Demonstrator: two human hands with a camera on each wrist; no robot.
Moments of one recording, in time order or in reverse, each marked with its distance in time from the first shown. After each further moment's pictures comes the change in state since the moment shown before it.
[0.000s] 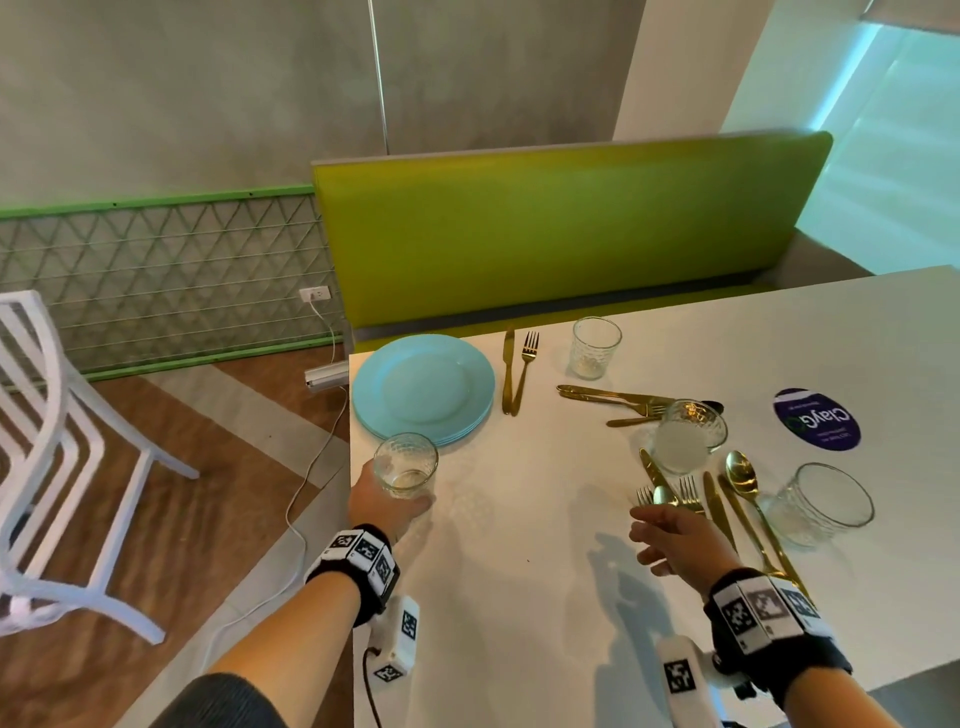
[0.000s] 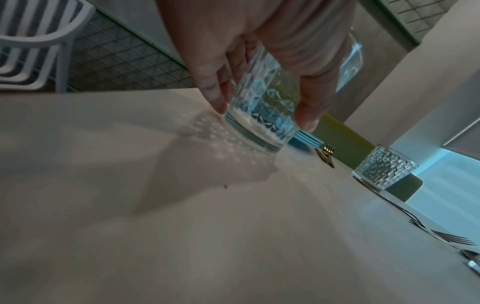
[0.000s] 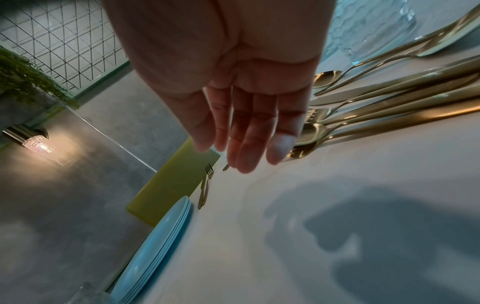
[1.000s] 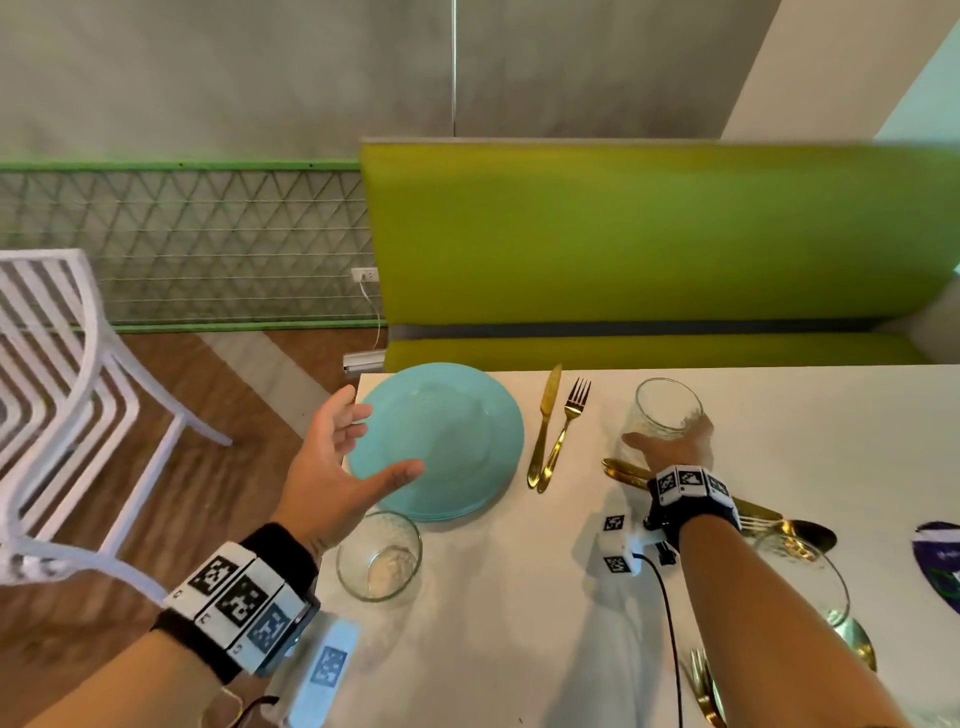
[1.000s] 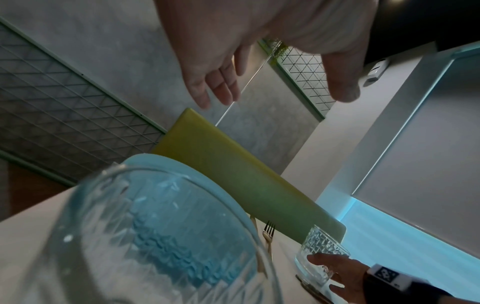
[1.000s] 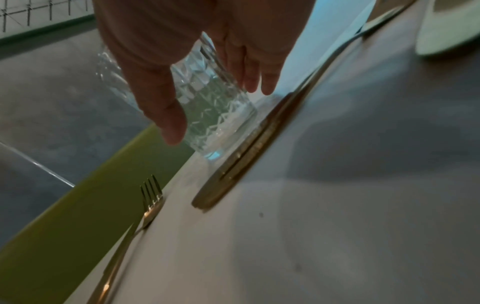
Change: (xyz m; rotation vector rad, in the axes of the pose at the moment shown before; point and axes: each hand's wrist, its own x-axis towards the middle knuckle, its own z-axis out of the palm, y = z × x) left_hand 0.037 0.101 -0.042 -0.259 0.024 0.304; right_hand 0.250 -0.115 0.023 0.046 0.379 -0.010
